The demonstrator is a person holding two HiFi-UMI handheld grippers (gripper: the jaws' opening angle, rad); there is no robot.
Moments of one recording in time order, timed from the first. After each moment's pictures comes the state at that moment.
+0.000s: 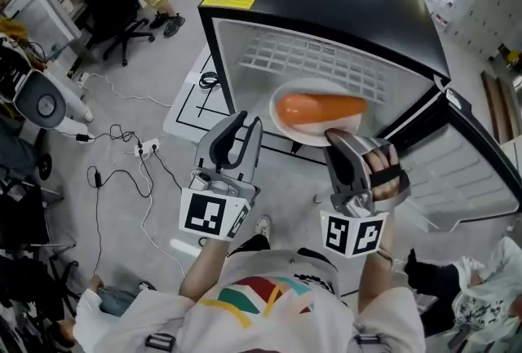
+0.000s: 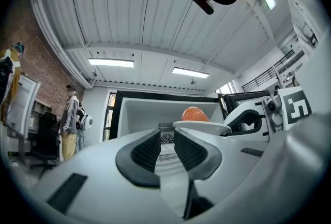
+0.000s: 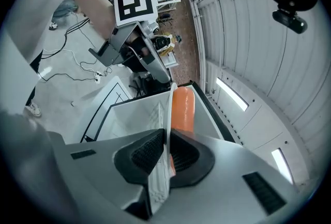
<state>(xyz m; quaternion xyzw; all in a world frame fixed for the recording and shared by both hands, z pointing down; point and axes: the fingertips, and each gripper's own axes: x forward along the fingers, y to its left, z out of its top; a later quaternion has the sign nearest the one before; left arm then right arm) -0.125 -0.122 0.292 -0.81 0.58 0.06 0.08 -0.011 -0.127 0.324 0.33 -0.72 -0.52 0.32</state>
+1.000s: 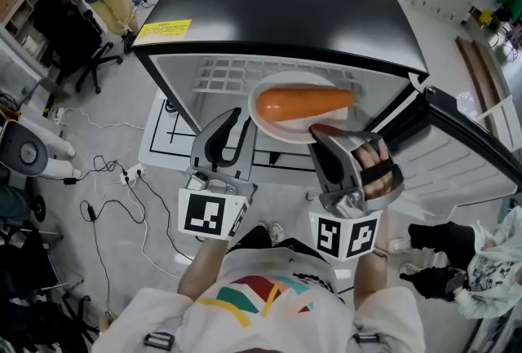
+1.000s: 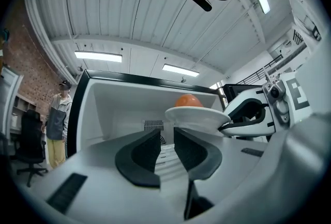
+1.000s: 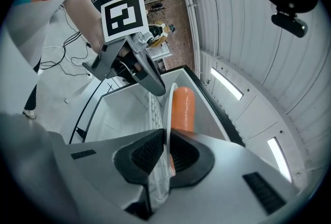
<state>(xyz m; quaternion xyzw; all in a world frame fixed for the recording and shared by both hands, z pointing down) -0.078 -0.191 0.295 -0.84 0.53 0.05 0.09 0.014 -0.168 0.313 0.38 -0.71 -0.49 0.34</state>
